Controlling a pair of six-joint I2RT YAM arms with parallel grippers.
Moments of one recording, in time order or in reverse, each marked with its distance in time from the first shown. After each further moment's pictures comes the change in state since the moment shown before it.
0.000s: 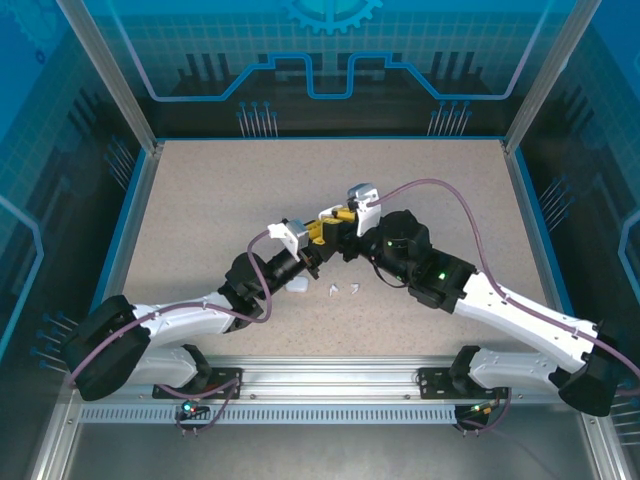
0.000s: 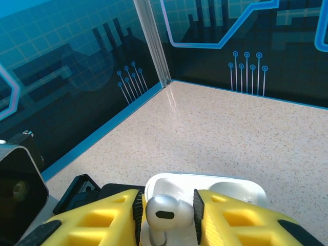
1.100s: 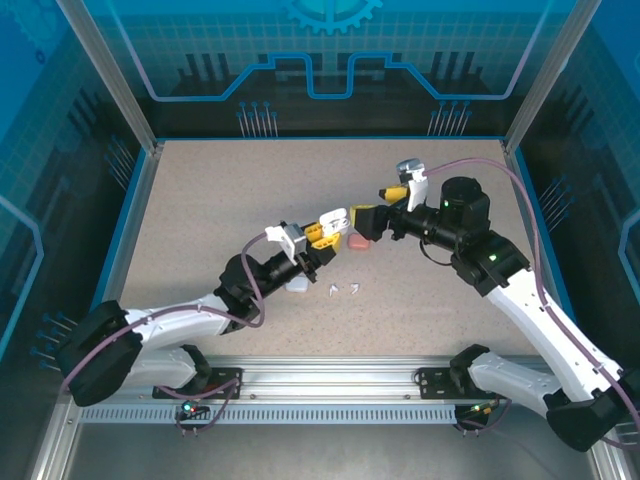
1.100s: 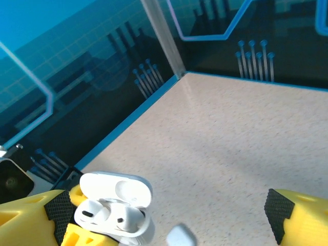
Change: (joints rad) left arm 0.000 -0.055 -0.010 0.006 0.106 0.022; right arm -0.422 -0.101 0.103 -0.251 -0.572 0.027
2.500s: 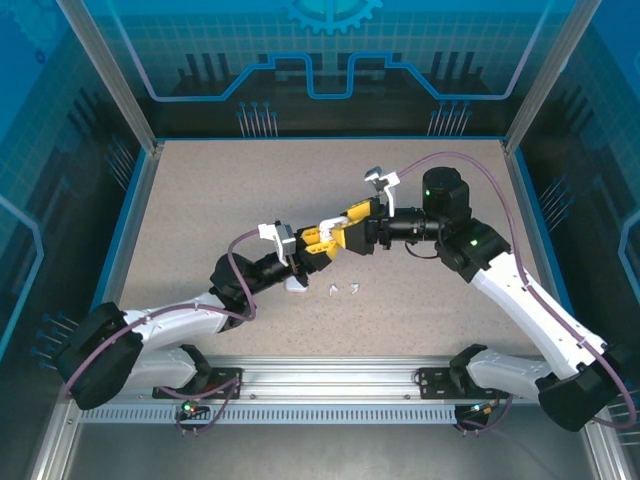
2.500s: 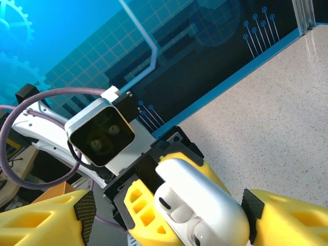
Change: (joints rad) left arm 0.072 0.004 -0.013 0.097 0.221 -0.137; right arm 0.042 0.115 0.048 0.041 -0.421 0.029
